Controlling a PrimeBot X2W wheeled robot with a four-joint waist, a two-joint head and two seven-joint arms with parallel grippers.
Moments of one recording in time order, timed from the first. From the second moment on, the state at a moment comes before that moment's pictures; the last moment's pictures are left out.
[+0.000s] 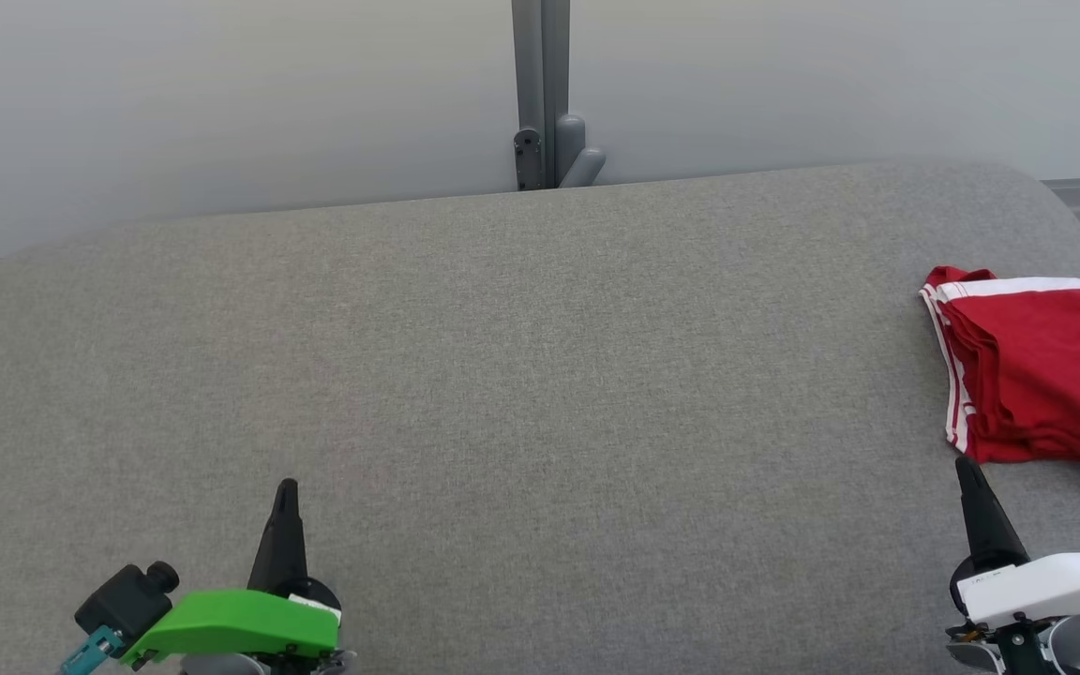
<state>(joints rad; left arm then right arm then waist) -0.02 0.05 -0.14 0.23 -0.99 -0.04 -0.15 0.05 -0.12 -0.08 0.13 0.97 0.13 -0.03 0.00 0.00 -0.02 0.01</state>
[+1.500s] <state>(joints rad) -0.11 0.05 -0.15 0.27 -1.41 -0.10 -0.08 0.01 -0.11 -0.22 0.16 1.42 0.13 0.13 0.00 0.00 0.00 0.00</state>
